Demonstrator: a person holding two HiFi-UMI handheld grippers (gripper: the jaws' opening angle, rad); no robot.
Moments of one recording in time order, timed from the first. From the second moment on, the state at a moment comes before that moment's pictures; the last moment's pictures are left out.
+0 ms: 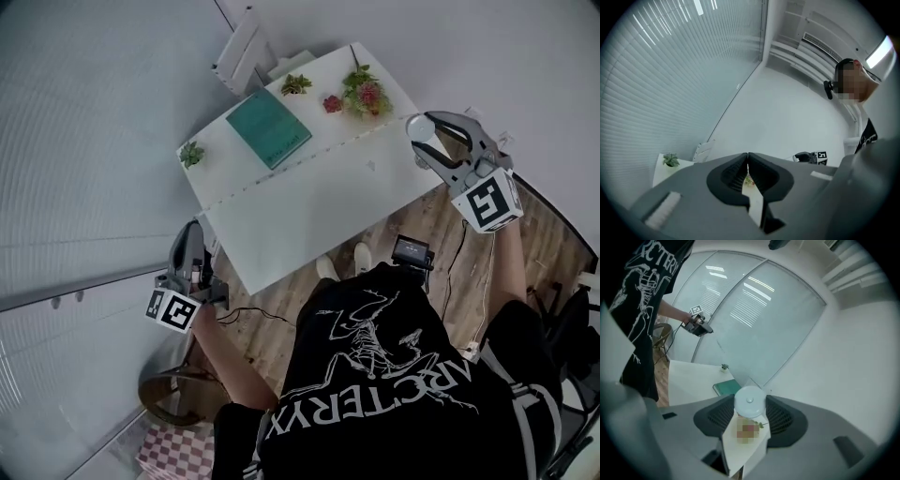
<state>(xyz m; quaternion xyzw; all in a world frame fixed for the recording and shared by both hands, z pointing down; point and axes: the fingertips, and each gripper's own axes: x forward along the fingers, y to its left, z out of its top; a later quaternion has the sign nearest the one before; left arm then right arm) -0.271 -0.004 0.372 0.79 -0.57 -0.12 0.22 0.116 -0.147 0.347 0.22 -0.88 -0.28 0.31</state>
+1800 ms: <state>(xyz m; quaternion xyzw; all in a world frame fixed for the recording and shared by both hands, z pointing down) -0.312 0.025 0.639 0.62 -0.71 0.08 0.33 0.146 -0.167 0.638 0.35 -0.87 0.17 0.29</state>
